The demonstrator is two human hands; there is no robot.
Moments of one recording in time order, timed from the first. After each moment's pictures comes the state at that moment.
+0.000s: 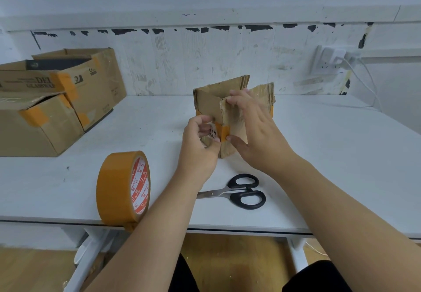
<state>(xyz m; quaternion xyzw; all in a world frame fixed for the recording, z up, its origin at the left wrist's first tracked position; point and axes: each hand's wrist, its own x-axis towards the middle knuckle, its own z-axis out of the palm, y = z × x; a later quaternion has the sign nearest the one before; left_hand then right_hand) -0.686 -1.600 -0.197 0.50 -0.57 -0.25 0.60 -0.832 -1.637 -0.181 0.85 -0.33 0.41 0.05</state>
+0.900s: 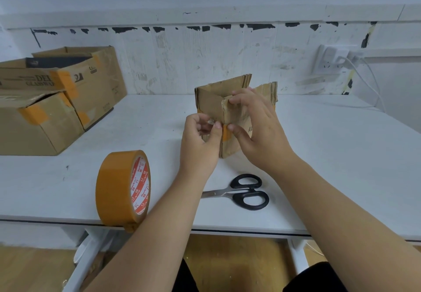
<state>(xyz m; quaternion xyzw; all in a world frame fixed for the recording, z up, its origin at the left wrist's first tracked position) -0.689 -1.606 -0.194 0.50 -0.53 -0.22 0.65 -0.827 -1.635 -0.178 0.80 -0.32 0.50 0.01</state>
